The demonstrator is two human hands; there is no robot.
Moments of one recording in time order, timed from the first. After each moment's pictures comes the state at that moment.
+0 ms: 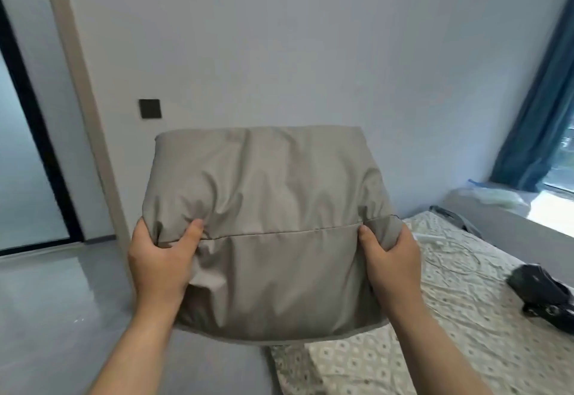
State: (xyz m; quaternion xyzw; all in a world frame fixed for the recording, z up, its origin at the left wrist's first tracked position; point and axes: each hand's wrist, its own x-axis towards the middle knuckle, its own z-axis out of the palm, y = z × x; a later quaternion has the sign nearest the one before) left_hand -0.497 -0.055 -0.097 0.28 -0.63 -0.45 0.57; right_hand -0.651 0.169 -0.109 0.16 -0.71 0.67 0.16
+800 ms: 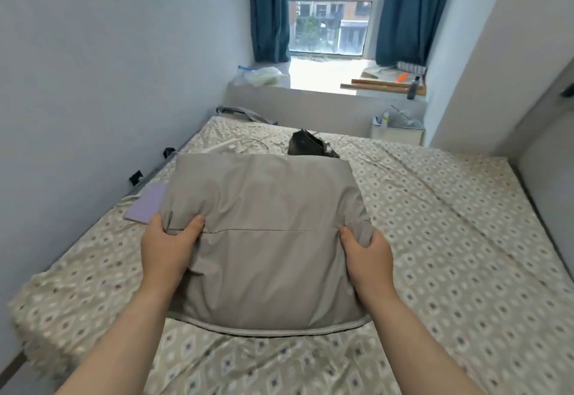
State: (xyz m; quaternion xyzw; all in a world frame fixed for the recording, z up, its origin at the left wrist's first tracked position) left_hand -0.945 0.255 -0.287 0.06 -0.81 -0.56 0.14; right_hand -0.847 0.535 -0.312 -0.29 -0.70 0.61 0.22
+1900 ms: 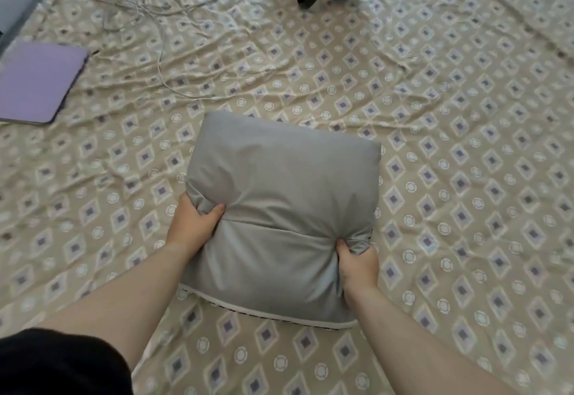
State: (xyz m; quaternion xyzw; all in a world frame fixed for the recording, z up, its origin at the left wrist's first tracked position) left_hand -1.110 0.251 -0.747 0.09 -0.89 -0.38 -0.24; right_hand -0.924 0.470 -0.771 -0.61 -0.57 0.55 0.04
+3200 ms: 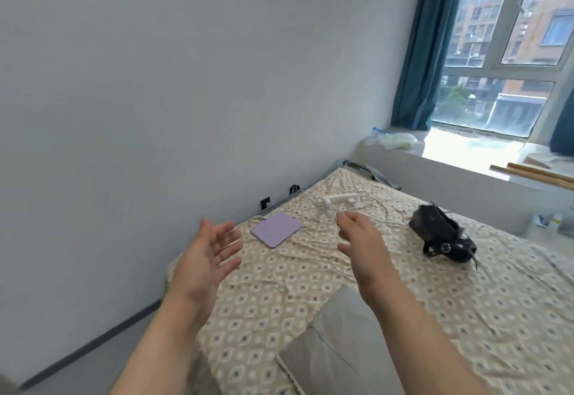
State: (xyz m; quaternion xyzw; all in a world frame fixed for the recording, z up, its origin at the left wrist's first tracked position) left_hand -0.877 0.140 -0.195 0.16 -0.60 -0.78 0.12; right_hand -0.933 0.359 -0.197 0.00 -0.69 0.72 0.02
